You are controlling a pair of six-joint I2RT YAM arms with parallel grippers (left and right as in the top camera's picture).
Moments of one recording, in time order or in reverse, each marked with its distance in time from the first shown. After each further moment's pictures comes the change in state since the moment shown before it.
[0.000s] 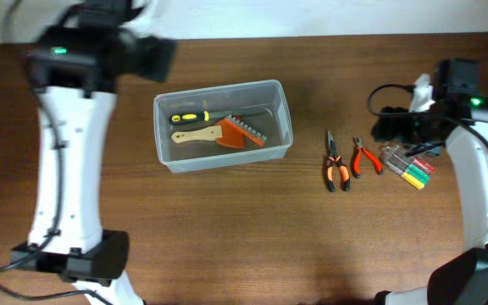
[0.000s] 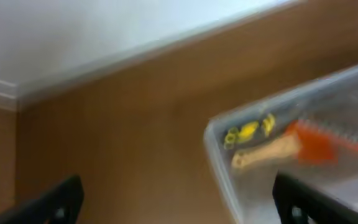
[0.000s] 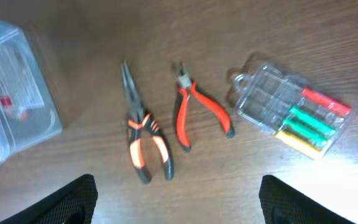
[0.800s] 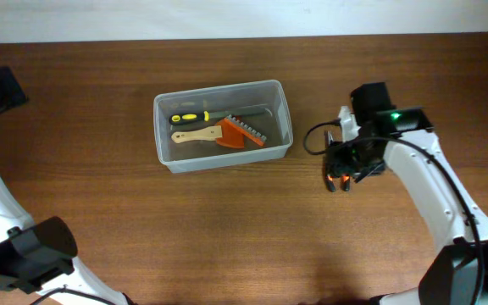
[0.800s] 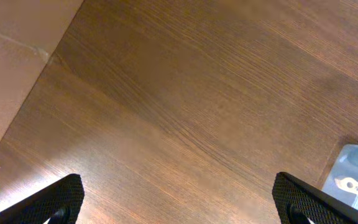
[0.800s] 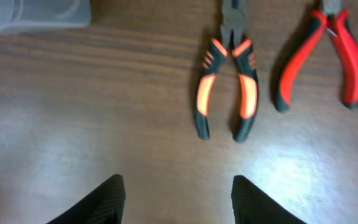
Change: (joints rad) left arm 0.611 0.060 -0.019 -0.113 0.079 -0.226; right arm 0.311 0.008 -0.199 0.049 0.035 0.001
